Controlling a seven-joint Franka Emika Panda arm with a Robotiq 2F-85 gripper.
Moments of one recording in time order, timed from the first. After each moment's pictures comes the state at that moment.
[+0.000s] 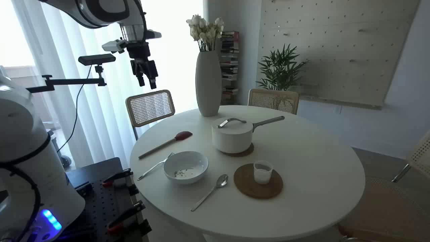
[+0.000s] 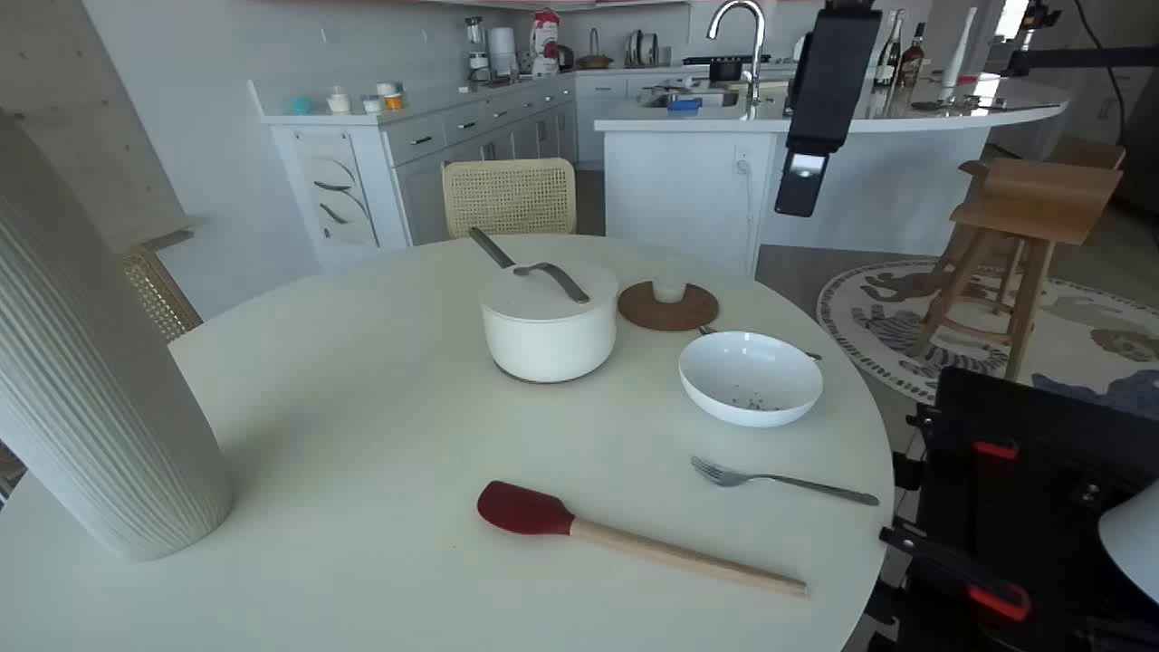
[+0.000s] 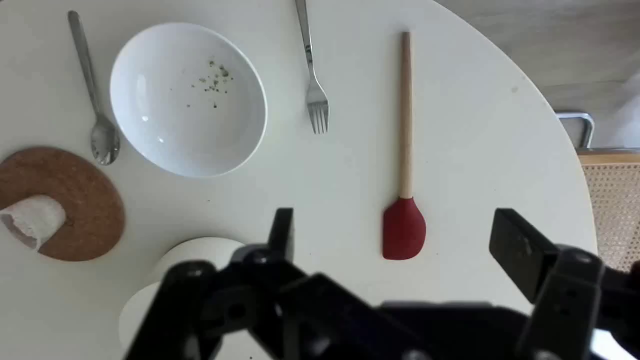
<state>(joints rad) 0.18 -0.61 0.19 -2.57 0.09 2.05 0.06</state>
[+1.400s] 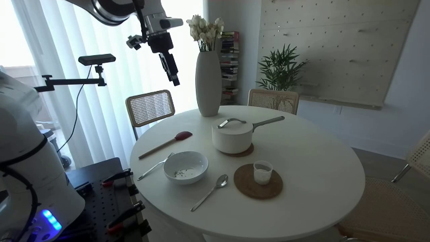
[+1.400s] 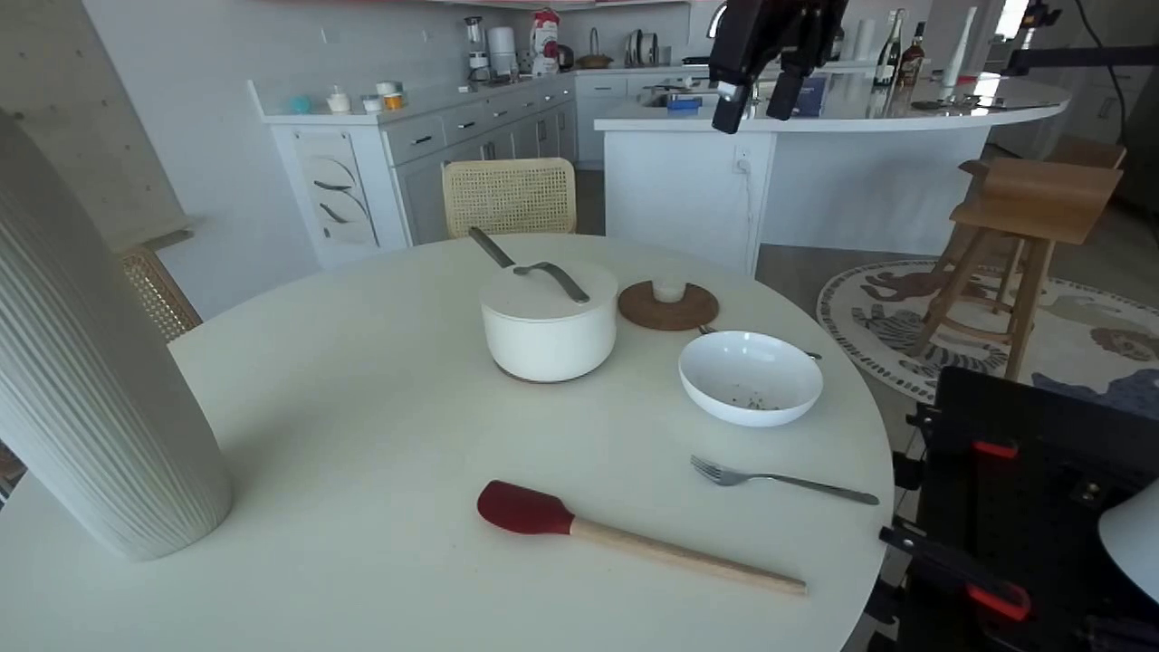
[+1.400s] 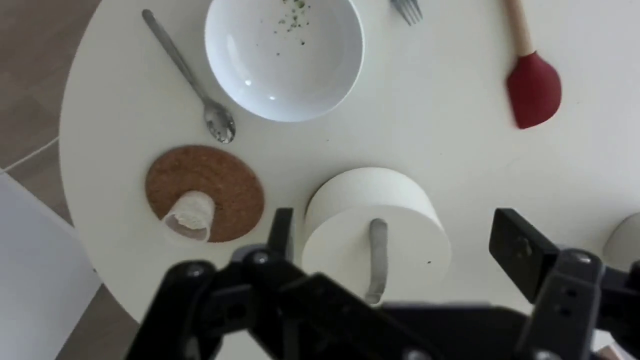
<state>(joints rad) -0.04 -0.58 0.11 -2.53 0.01 2.19 0.25</state>
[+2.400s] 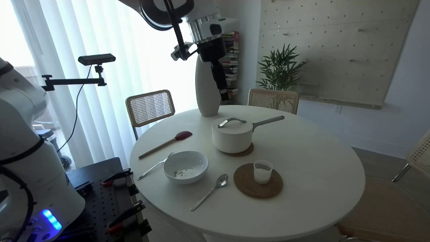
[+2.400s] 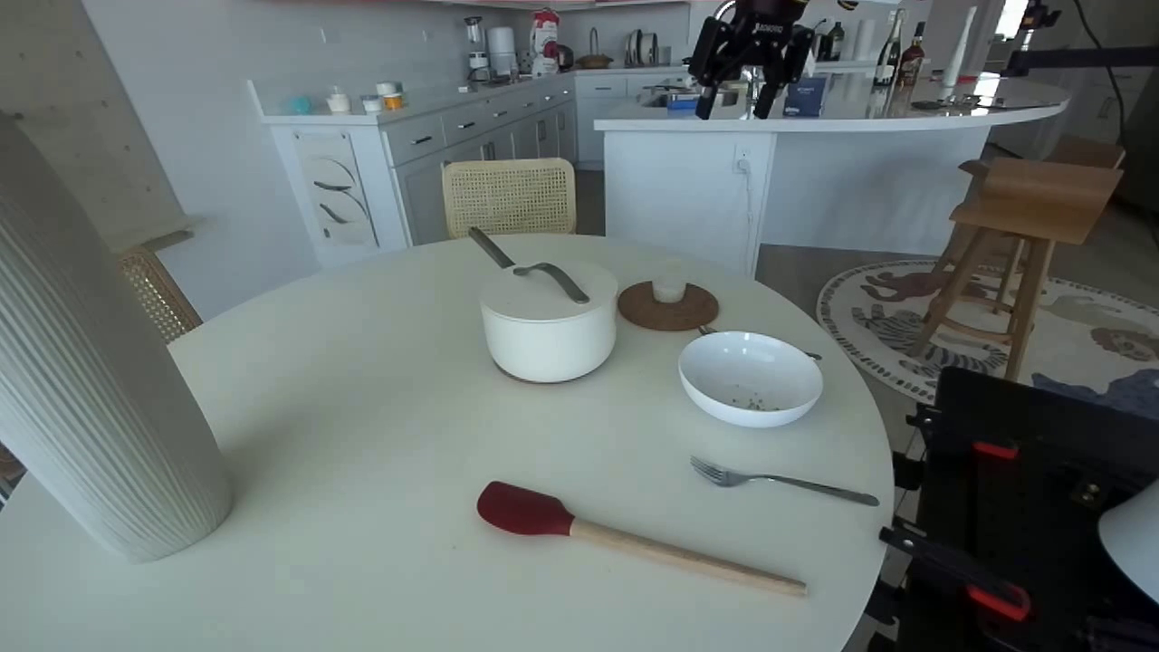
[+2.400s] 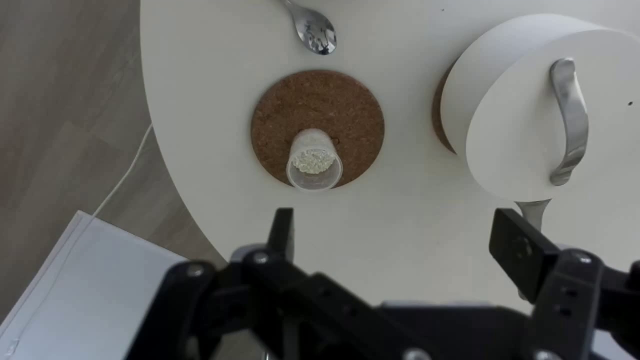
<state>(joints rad) -0.20 -0.26 -0.10 -2.33 -0.03 2.36 0.26</state>
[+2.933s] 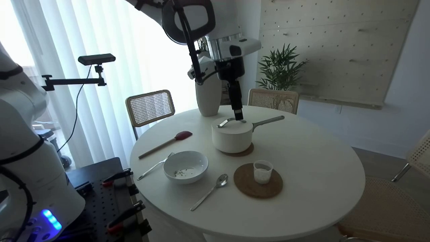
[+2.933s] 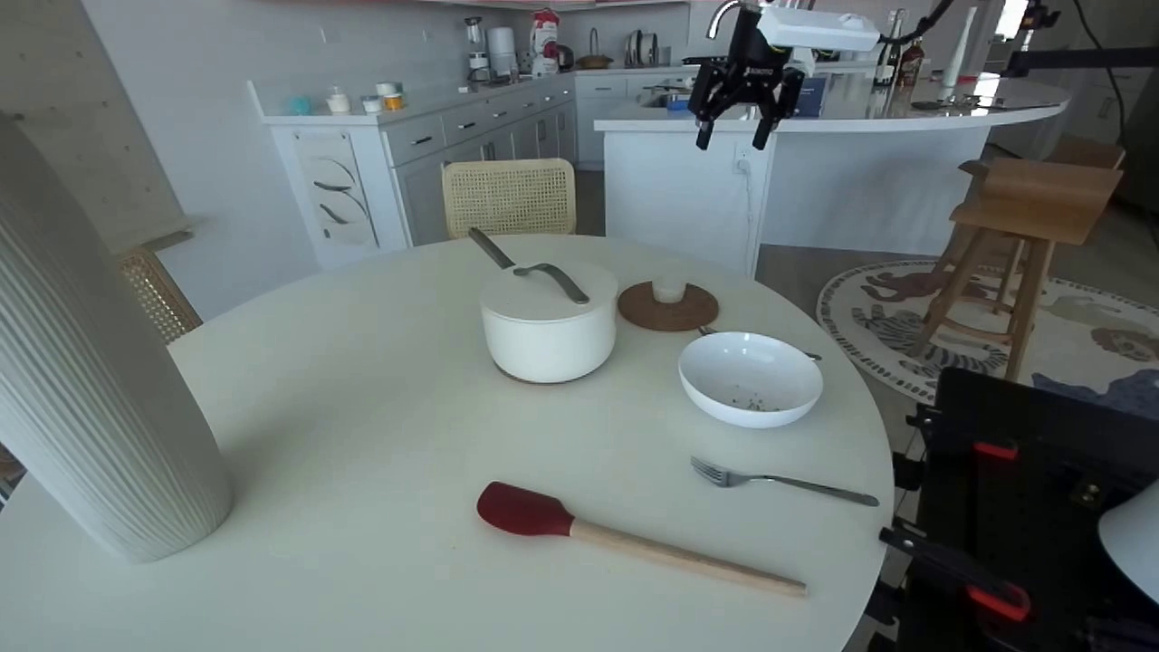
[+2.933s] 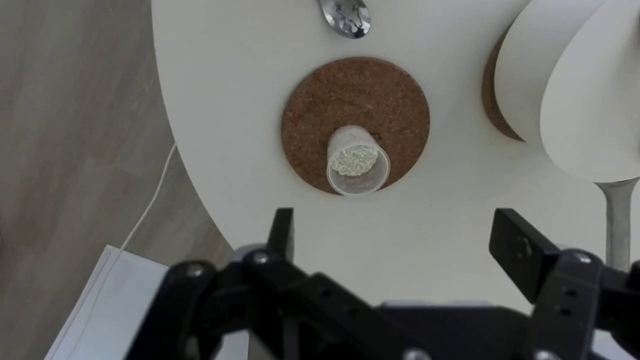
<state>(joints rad) -0.21 -0.09 -0.18 -2.26 0.01 2.41 0.26</state>
